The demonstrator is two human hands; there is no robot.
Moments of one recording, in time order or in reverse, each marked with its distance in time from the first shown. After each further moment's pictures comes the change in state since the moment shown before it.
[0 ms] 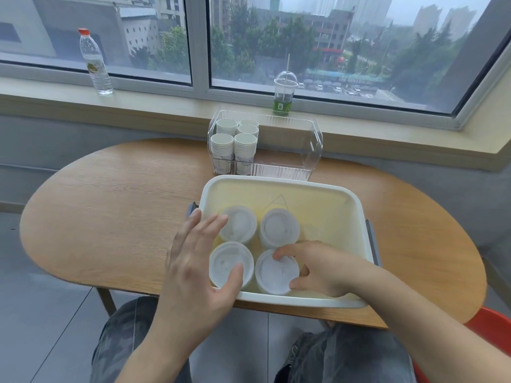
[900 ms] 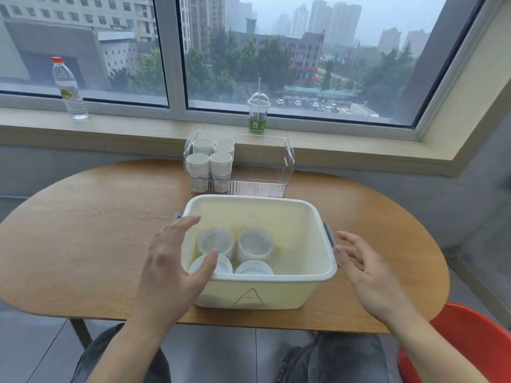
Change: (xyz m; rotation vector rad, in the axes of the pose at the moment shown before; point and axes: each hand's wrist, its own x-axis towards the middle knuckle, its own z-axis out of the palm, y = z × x) left_hand 0.039 -0.002 0.005 -0.071 -0.020 -0.096; right_hand -0.086 0.059 0.017 0.710 0.786 0.257
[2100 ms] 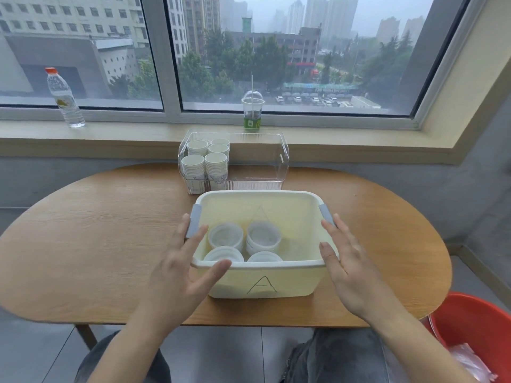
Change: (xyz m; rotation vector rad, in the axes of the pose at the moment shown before) left_hand -0.001 -0.010 0.012 0.094 -0.258 -0.033; right_hand 0.005 0.004 0.017 -0.267 -0.028 -0.106
